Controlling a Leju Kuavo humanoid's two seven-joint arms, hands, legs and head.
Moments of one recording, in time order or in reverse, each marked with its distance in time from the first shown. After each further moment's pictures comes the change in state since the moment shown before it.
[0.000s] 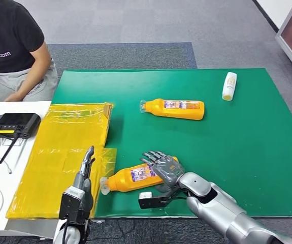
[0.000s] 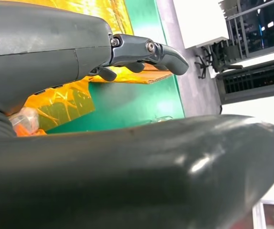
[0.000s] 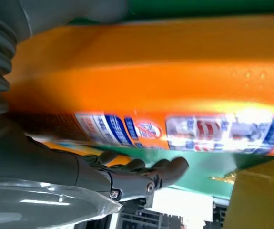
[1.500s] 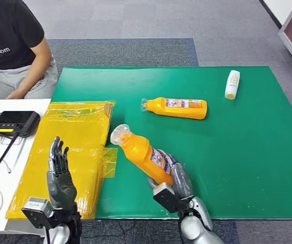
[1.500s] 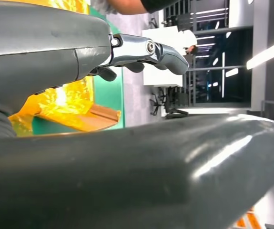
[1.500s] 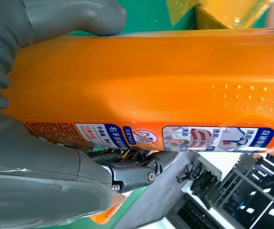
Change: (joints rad) left arm 0.028 -0.028 0.036 -0.158 0.172 0.058 -0.178; right arm 0.407 0.199 -0.465 -0.275 -0.495 -0.305 -0.314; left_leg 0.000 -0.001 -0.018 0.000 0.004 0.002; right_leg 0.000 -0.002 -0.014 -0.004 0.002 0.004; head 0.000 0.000
